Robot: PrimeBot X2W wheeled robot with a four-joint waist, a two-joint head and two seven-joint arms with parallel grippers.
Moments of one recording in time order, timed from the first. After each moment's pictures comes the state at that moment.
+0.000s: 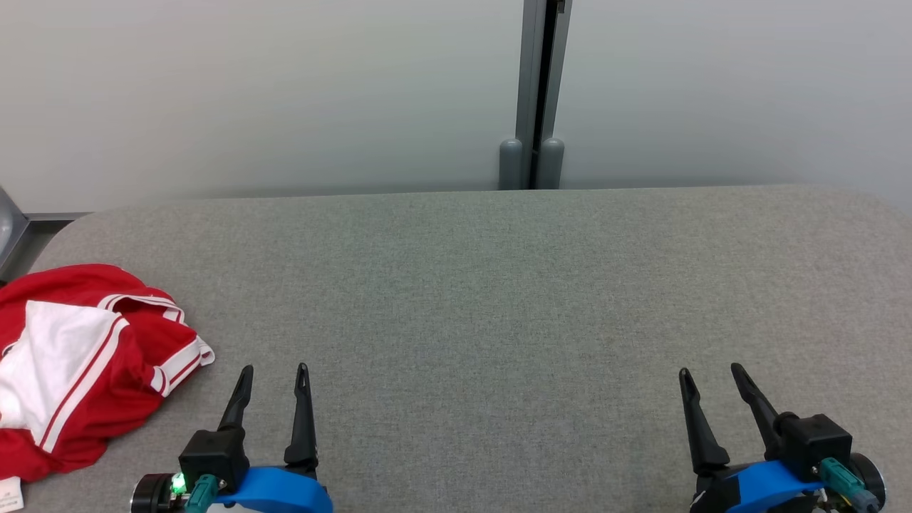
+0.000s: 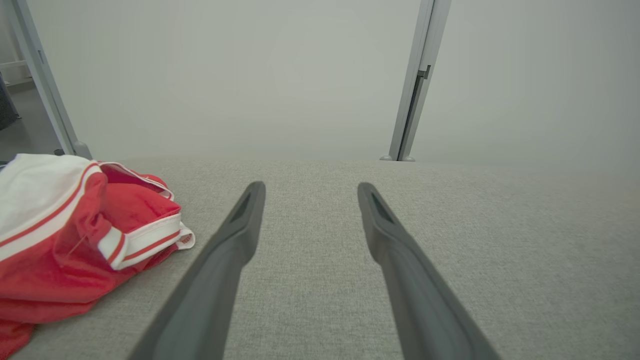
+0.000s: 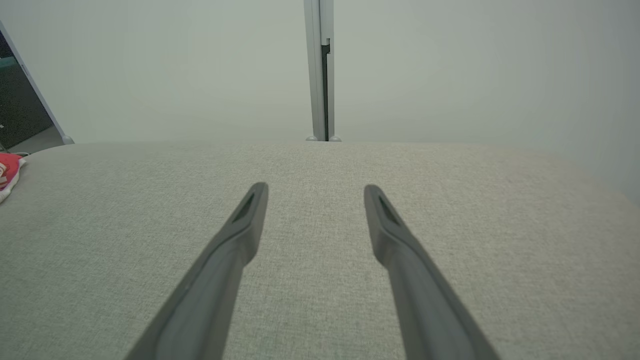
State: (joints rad) left arm -0.04 0.09 -0.17 0.33 -0.22 0.03 -0.25; right arm -0.03 -0.05 -0.02 0.28 0.09 0.13 -0.21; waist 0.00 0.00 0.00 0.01
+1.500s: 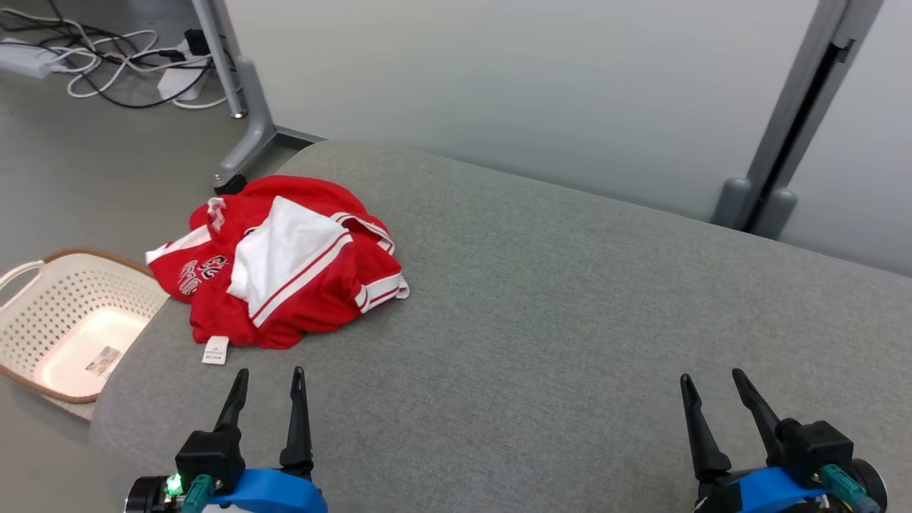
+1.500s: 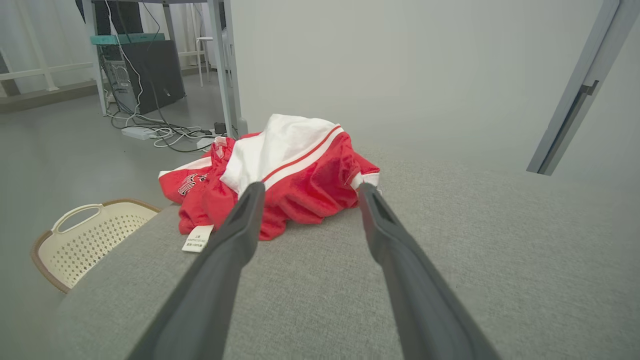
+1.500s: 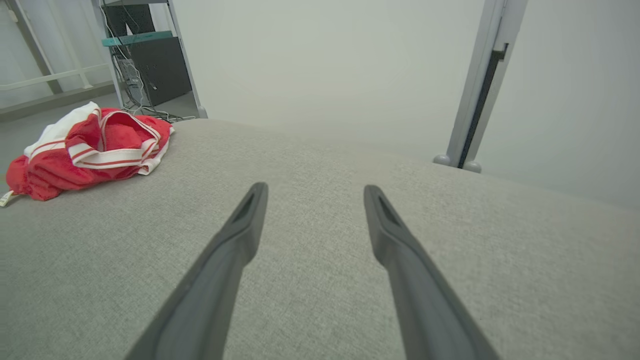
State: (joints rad) left arm -0.04 0.12 -0.20 0.33 -0.24 0.05 -0.24; right arm -0.02 -0.05 -0.02 0.28 0.07 0.13 -0.22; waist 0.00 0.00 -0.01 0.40
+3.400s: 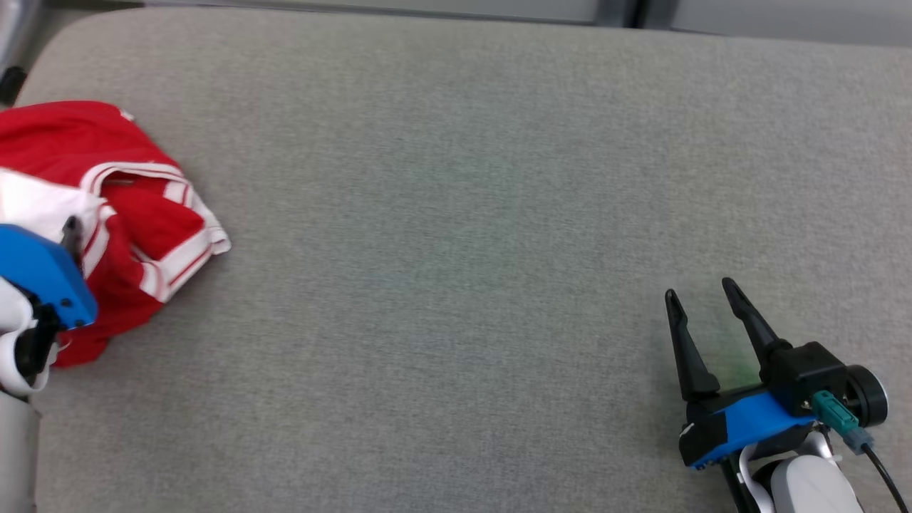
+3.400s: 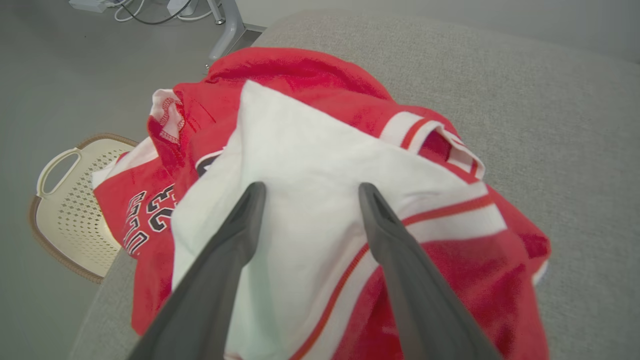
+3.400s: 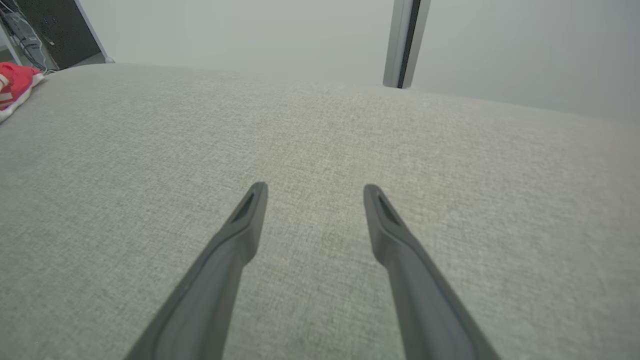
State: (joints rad) left arm -0.58 0.46 -0.05 0.55 -0.46 -0.01 0.42; right arm -0.14 -0.05 0.01 0.16 -0.01 0.13 -0.15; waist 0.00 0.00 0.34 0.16
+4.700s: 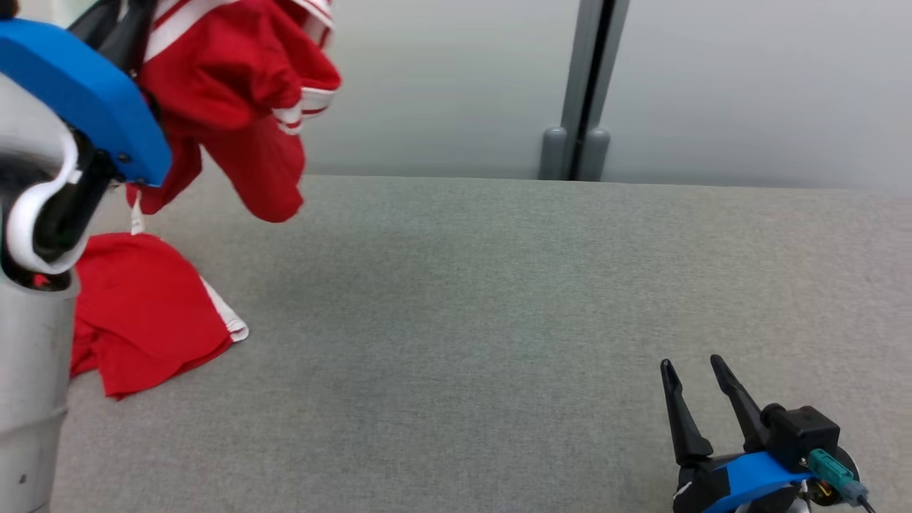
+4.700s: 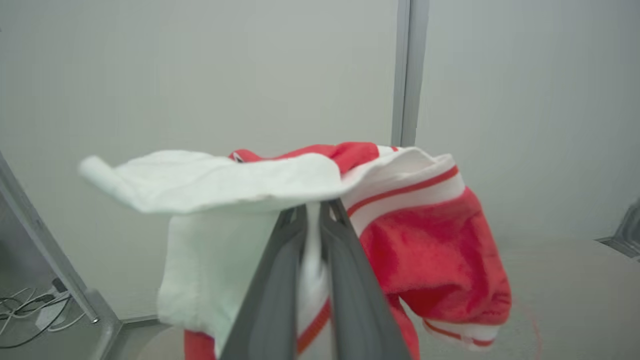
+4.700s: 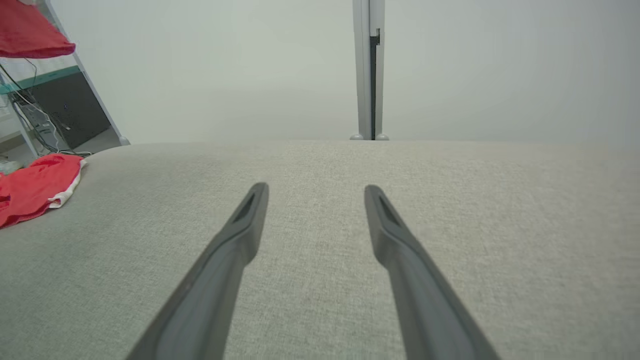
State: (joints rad) left arm -0.79 0.44 -0.19 0.12 -0.55 -0.11 0.57; right arm -0.07 -0.05 0.03 0.33 0.16 0.13 -0.24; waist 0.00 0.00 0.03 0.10
